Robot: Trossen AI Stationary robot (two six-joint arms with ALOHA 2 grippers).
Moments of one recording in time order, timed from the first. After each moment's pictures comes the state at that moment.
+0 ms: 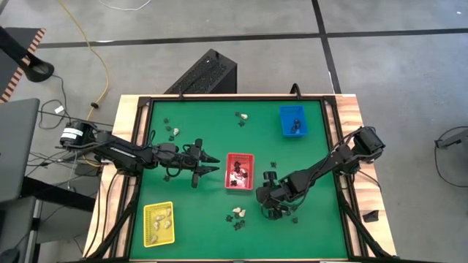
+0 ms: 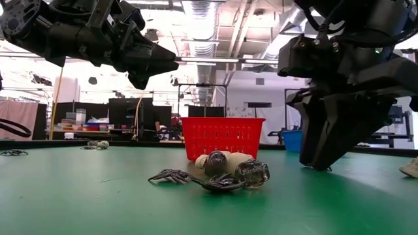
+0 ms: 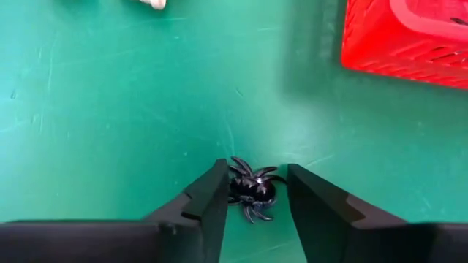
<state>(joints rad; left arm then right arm) -0.05 1.32 0.34 0.93 -0.03 -0.18 0.42 1.71 0.91 -0.31 0.21 0.29</state>
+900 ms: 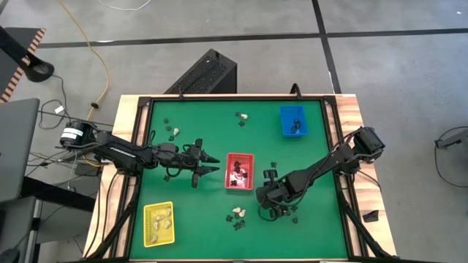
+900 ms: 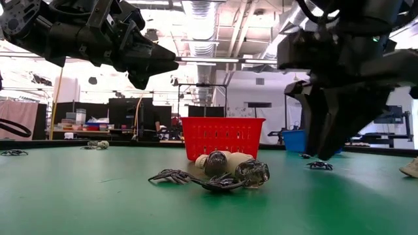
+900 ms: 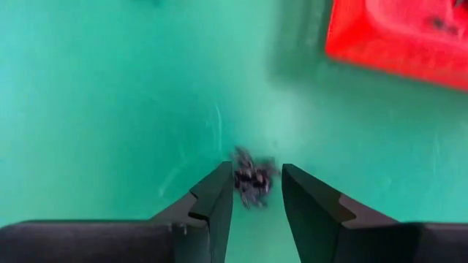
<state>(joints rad) -0.05 1.32 0.34 0.93 -0.02 -0.18 0.43 1.71 1.00 -0.48 0.21 0.26</state>
